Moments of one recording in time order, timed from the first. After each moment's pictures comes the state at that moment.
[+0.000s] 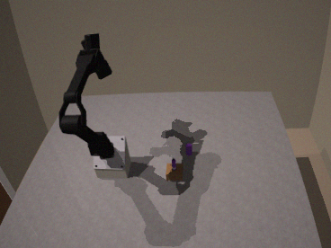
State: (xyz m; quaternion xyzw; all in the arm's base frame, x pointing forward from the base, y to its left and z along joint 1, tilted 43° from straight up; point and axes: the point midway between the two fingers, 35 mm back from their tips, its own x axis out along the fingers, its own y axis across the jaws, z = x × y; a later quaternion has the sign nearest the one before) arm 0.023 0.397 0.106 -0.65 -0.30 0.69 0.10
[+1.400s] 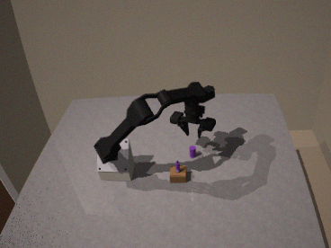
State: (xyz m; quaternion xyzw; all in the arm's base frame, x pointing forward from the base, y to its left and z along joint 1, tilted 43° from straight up) arm 0.364 0.055 -0.040 -0.54 0.71 0.13 0.43
